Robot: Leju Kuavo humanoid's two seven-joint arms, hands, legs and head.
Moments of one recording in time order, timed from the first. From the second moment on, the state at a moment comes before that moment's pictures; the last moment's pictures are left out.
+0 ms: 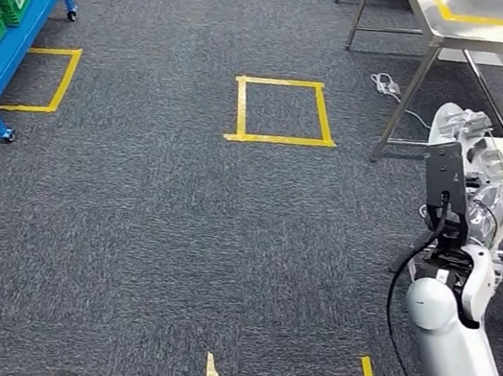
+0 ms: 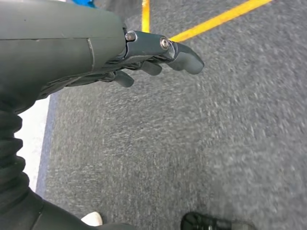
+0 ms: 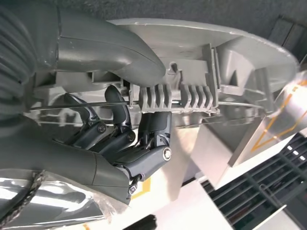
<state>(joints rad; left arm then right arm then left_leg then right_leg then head) -0.09 -0.16 1.05 -0.23 -1.19 0.47 -0.17 -0.49 -0.21 0.28 -1.48 0.71 -0.44 0.46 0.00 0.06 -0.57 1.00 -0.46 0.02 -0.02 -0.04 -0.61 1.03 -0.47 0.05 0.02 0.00</state>
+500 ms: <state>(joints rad) -0.09 -0.16 1.04 -0.23 -1.21 0.45 -0.18 -0.59 -0.21 0.29 -1.53 0.61 -0.32 0.46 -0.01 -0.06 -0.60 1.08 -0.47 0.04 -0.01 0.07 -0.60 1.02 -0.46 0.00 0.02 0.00</state>
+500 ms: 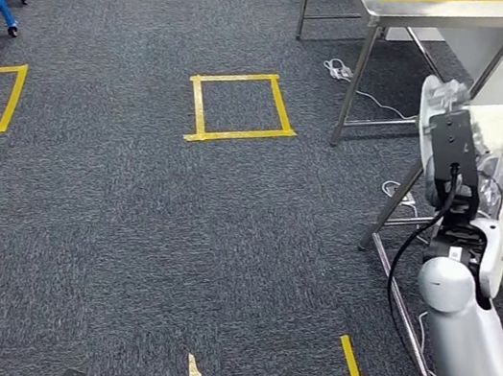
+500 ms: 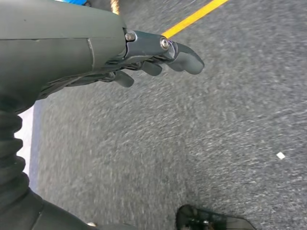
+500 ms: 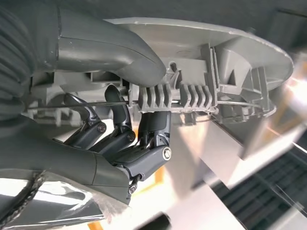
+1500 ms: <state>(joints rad) -0.09 -0.17 1.04 -0.23 -1.18 0.40 -0.22 -0.57 -0.25 0.31 -1.59 0.71 -0.37 0.46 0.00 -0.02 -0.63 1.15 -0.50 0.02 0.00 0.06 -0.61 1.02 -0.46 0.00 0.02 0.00</state>
